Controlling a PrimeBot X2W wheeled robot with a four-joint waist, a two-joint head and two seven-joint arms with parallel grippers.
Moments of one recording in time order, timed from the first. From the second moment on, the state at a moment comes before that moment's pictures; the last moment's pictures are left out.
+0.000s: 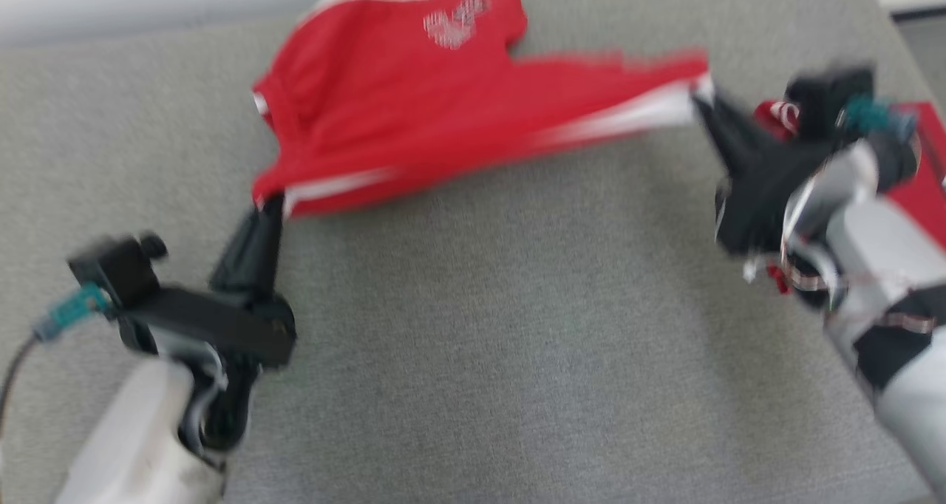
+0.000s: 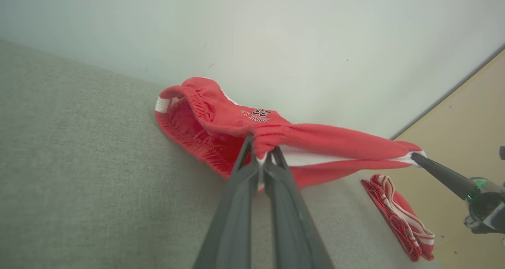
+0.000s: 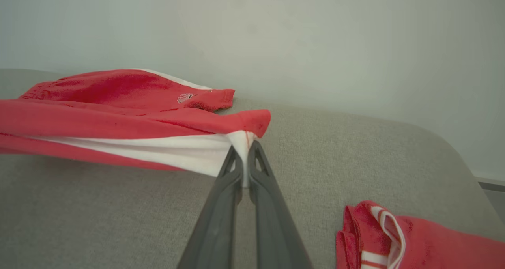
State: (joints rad) left arm -0.58 0.31 -0.41 0.39 -0.94 -0.13 -0.25; right arm -0.91 -0.43 0.61 0.65 0.65 0.13 0.03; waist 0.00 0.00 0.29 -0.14
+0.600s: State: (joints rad) left arm -0.17 0.31 -0.44 0.35 -0.87 -0.03 -0.26; right arm -0.17 -0.44 0.30 0.12 0.59 0.14 0.54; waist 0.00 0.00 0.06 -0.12
